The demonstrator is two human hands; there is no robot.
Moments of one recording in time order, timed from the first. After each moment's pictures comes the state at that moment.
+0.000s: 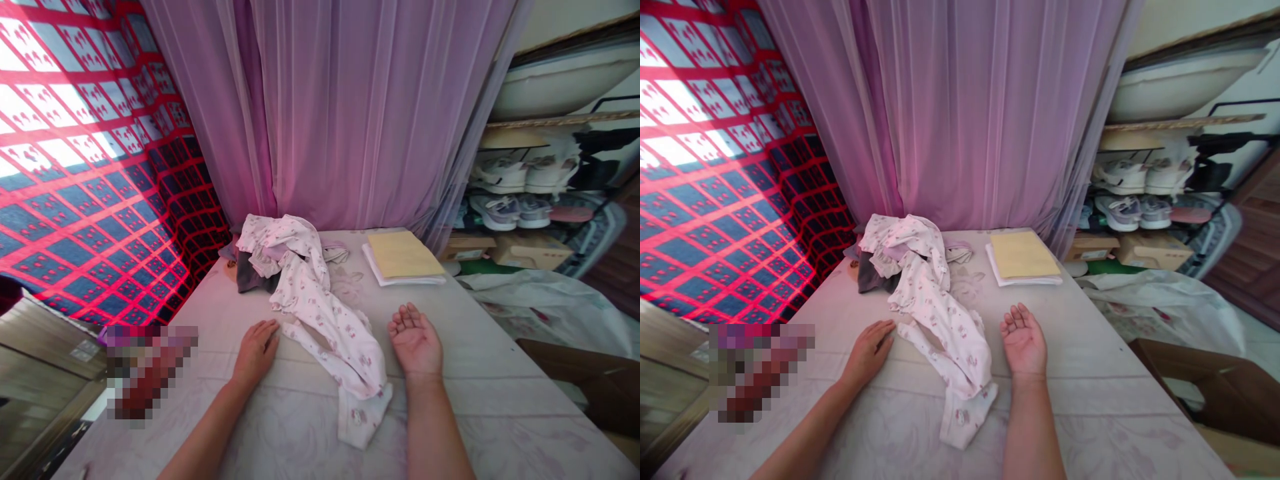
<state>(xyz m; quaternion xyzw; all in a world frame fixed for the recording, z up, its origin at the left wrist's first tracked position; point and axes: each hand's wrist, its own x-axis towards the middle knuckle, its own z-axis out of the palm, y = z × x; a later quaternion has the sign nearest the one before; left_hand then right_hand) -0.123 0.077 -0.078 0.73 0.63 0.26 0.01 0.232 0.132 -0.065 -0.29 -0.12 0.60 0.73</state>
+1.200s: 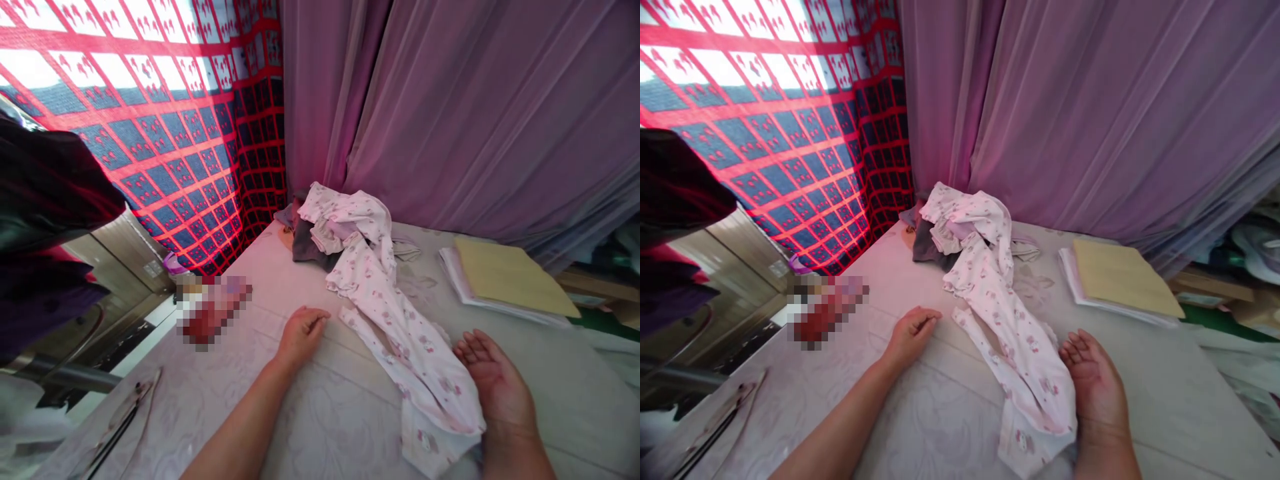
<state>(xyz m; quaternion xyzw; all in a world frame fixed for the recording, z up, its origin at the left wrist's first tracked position) -0.109 0.045 -0.063 0.62 0.65 0.40 0.18 0.216 0.128 -0.068 -0.45 -0.22 0.55 0.66</state>
